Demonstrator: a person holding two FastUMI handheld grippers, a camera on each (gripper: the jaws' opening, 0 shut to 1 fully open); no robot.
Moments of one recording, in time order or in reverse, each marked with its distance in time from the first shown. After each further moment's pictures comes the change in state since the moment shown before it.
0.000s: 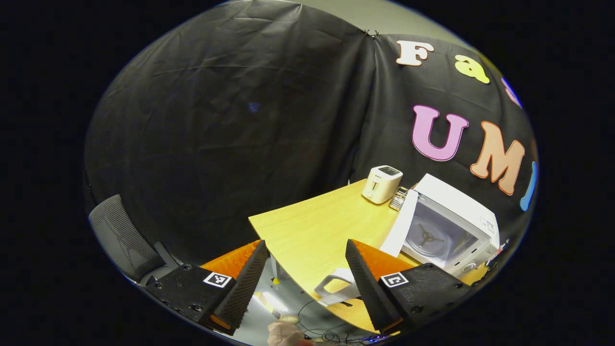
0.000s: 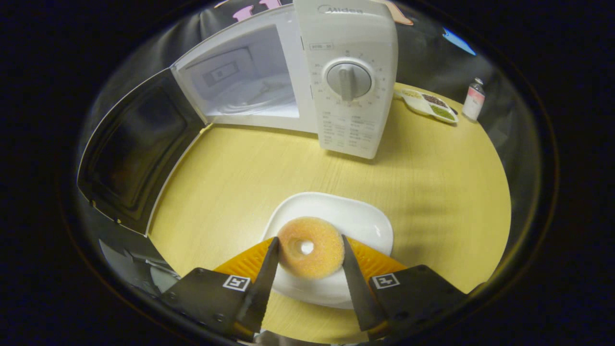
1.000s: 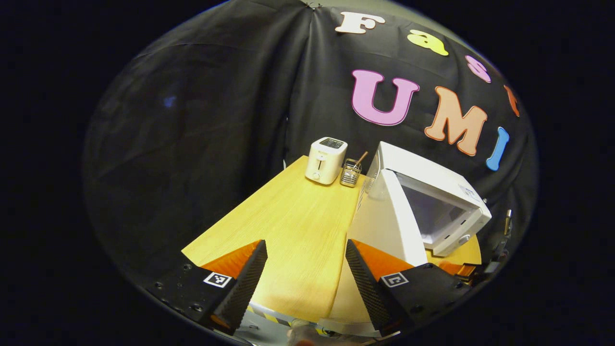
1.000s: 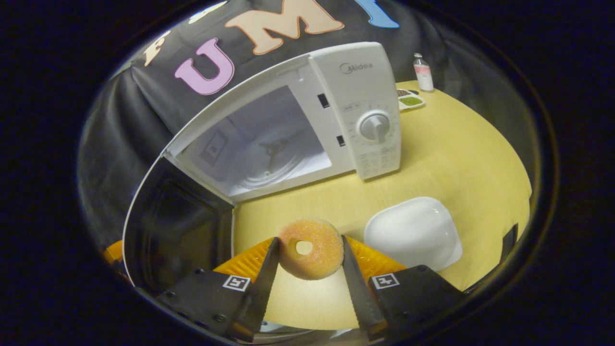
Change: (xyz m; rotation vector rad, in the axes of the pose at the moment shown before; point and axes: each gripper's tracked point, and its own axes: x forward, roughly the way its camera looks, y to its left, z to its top) left arm 0.134 -0.060 -0.001 0.214 0.160 -0.456; right arm -0.033 0.123 0.088 0.535 -0.216 0.015
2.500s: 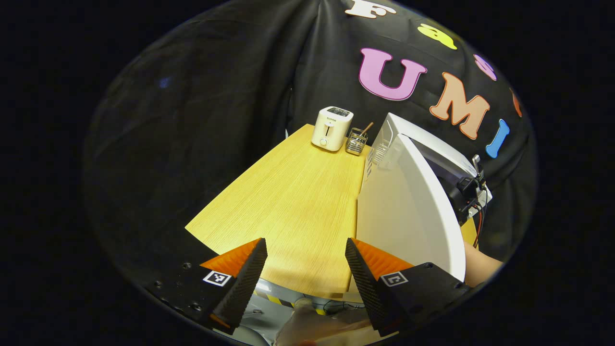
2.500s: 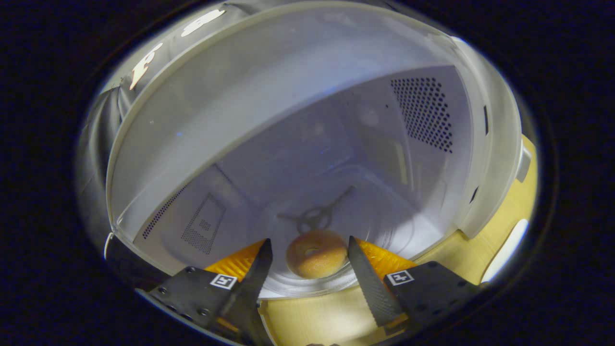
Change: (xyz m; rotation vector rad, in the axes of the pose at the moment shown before) left arm -0.019 0.032 -0.054 -0.032 0.183 -0.012; right arm 0.160 0.096 0.111 0.105 -0.355 -0.038
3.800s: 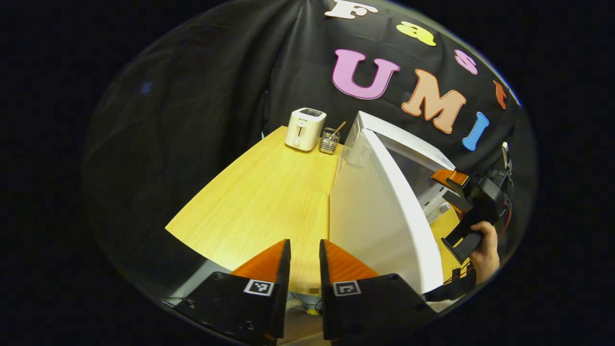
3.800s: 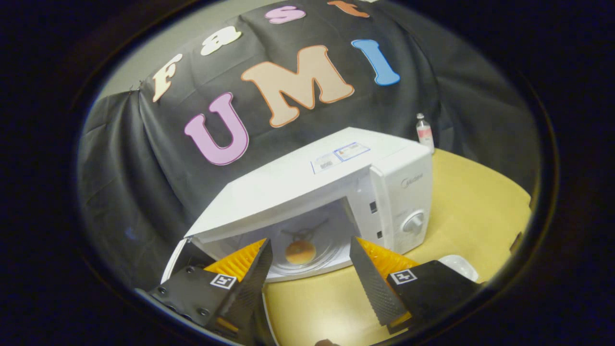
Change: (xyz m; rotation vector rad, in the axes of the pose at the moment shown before) left arm -0.016 -0.046 -0.015 0.054 -0.009 -0.139; right arm -0.178 -0.027 0.089 -0.097 -0.115 0.032
